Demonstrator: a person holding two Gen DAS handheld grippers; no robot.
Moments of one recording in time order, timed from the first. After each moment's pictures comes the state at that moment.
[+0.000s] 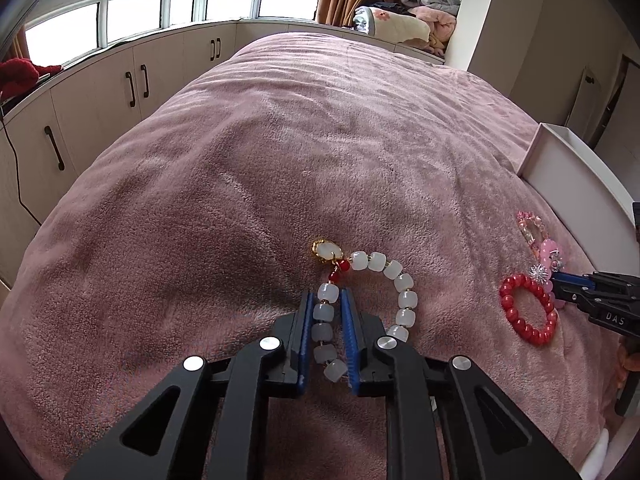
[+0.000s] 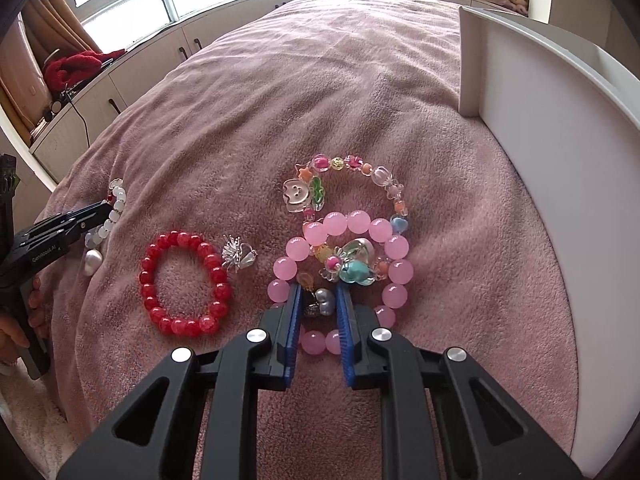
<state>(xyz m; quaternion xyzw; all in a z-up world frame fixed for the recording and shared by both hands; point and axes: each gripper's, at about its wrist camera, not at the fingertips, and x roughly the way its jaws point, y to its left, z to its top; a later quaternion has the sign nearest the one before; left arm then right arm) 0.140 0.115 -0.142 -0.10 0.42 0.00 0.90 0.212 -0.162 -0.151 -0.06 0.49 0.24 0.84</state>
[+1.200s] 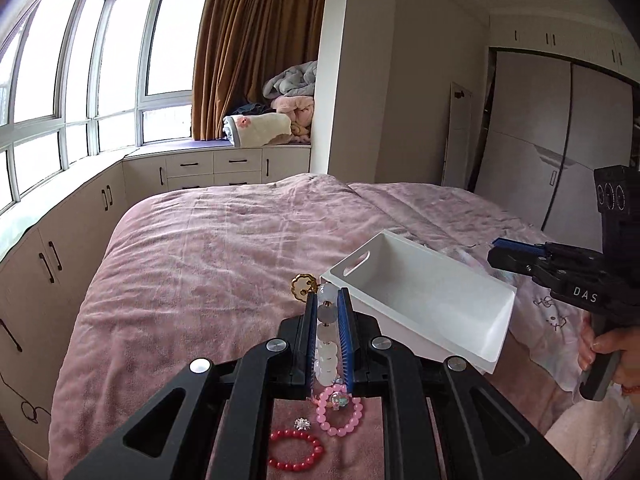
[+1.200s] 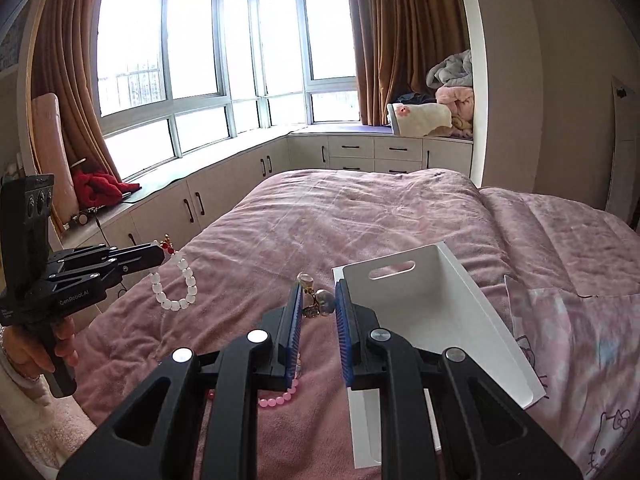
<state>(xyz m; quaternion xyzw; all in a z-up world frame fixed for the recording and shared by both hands) 0.138 -0.058 0.087 0.00 0.25 -0.17 0.95 0.148 -0.303 0.080 -0.01 0.25 0.22 0.94</state>
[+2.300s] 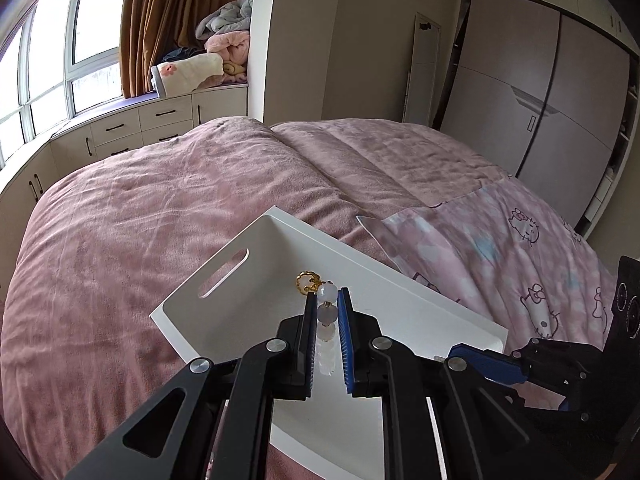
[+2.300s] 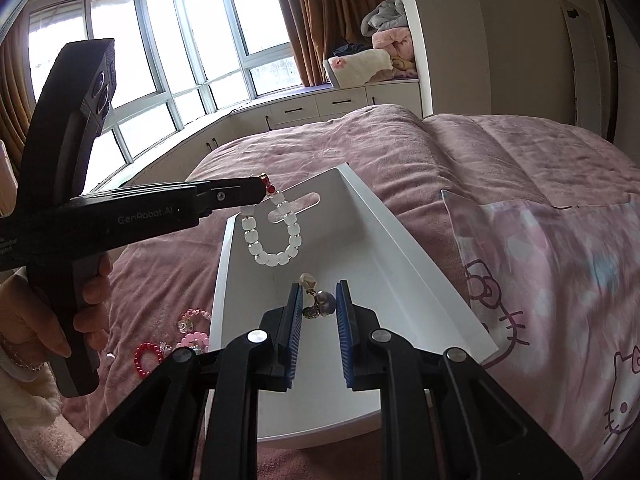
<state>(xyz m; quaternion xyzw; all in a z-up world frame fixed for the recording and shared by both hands) 0.284 -0.256 0.040 0.03 0.37 -0.24 0.90 0.193 -0.403 -0.005 0.07 0.33 0.15 0.93</state>
